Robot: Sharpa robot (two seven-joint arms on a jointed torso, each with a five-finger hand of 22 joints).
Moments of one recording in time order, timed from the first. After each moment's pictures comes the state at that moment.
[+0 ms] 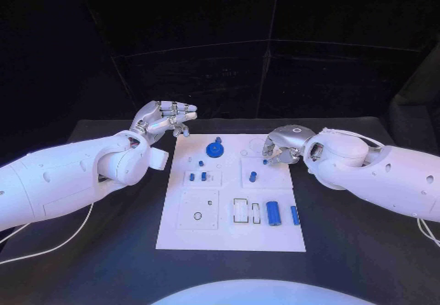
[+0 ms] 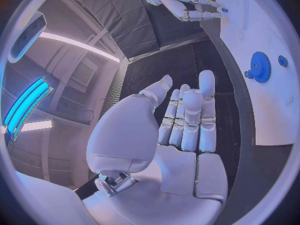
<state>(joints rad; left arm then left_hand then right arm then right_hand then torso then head) 1.23 -0.83 -0.11 1.41 -0.09 -0.27 0.48 1.31 -0.06 0.34 -0.06 0.05 0.94 0.18 0.21 0.07 0.96 0.11 0.47 0.08 1.23 0.03 1.16 0.63 0.18 1.08 0.13 0.76 0.74 1.18 -0.78 -0.01 1.47 -1.75 -0.13 -0.14 1.57 0.05 -0.09 0.06 0.15 1.04 0.16 0.08 0.07 1.06 0.09 0.19 0.17 1.46 0.00 1.25 1.12 0.10 1.33 0.11 1.28 0.97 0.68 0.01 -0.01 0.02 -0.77</state>
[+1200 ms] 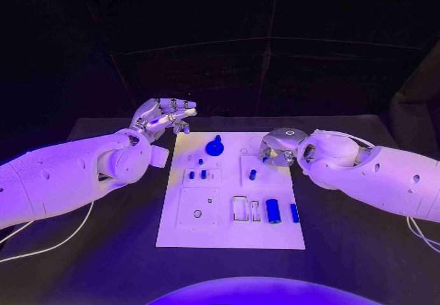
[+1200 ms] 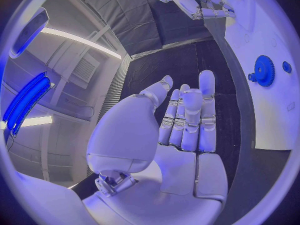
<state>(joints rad) 1.23 -0.83 -0.11 1.41 -0.05 -0.26 0.50 1.31 -0.06 0.34 -0.06 0.05 0.94 0.18 0.21 0.07 0.96 0.11 0.47 0.08 1.23 0.03 1.16 0.62 0.18 1.08 0.13 0.76 0.74 1.15 -0.74 -0.01 1.43 -1.75 -0.10 -0.12 1.54 0.01 0.31 -0.03 0.07 1.12 0.15 0.07 0.07 1.17 0.08 0.14 0.06 1.46 0.00 1.25 1.11 0.10 1.34 0.10 1.32 1.02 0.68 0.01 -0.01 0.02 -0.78</state>
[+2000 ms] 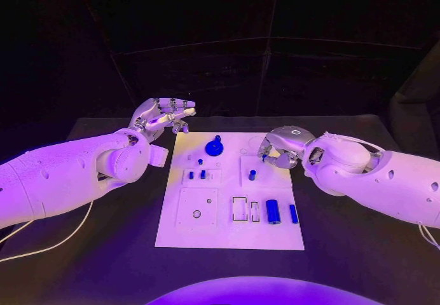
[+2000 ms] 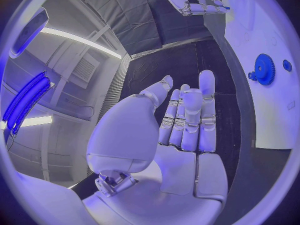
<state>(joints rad) 1.23 -0.83 -0.11 1.41 -0.05 -0.26 0.50 1.31 -0.06 0.34 -0.07 0.05 0.94 0.18 0.21 0.07 0.96 0.11 0.48 0.08 1.23 0.03 1.16 0.62 0.18 1.08 0.13 0.76 0.74 1.15 -0.82 -0.01 1.54 -1.75 -0.22 -0.14 1.43 -0.06 0.52 -0.09 0.06 1.13 0.15 0.07 0.07 1.19 0.08 0.13 0.07 1.47 0.00 1.25 1.09 0.10 1.35 0.09 1.33 1.04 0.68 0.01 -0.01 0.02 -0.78</state>
